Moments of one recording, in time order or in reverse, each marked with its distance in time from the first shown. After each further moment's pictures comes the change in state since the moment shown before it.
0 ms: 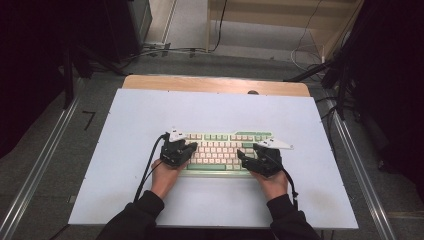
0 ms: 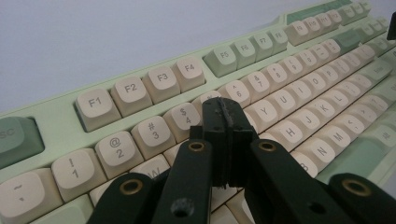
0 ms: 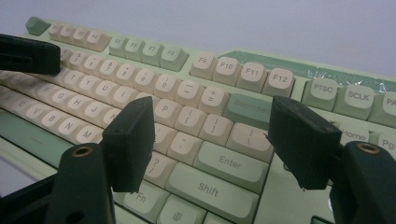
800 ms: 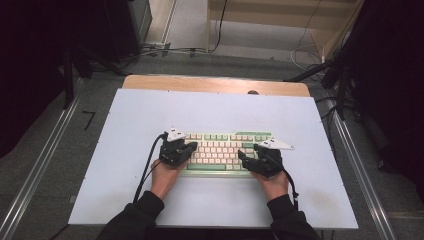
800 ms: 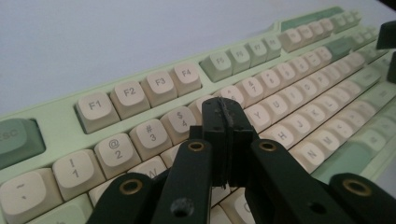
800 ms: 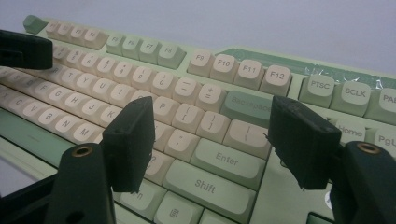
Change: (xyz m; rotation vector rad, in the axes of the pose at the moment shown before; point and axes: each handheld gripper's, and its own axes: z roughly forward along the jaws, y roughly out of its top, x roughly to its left) left arm 0.000 0.002 -0.006 -0.019 -0.015 -0.022; right arm -0.001 -0.002 -0.001 0.003 -0.003 0.000
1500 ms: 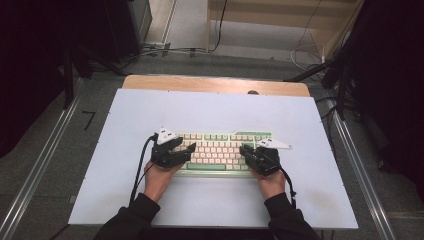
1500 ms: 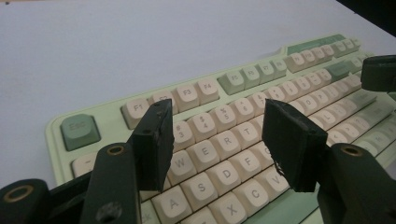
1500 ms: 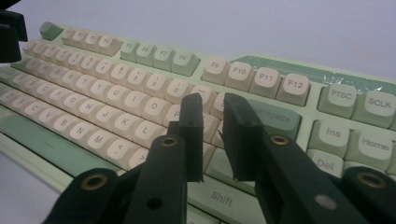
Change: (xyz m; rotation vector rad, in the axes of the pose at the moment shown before) left arm 0.004 -0.002 -0.027 -0.073 0.061 -0.020; right arm 0.004 0.002 0.004 -0.017 0.034 -0.001
